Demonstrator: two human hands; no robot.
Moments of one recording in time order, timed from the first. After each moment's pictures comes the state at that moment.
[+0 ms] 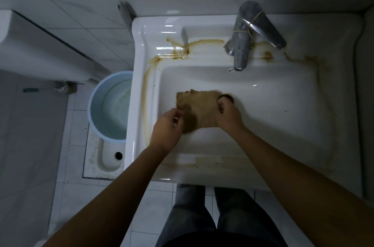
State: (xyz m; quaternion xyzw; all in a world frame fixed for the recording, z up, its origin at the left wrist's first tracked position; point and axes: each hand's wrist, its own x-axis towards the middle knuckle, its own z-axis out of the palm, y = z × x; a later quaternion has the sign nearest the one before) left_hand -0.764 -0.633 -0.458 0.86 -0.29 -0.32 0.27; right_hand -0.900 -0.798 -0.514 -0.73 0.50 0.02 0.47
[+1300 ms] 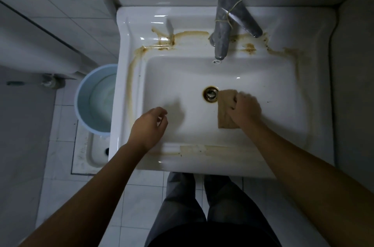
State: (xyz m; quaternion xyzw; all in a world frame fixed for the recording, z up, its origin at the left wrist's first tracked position) left_hand -0.772 -0.609 -0.451 0.87 -0.39 -0.28 0.16; right_hand -0.976 -0.848 -0.528 -0.83 0.51 0.12 0.17
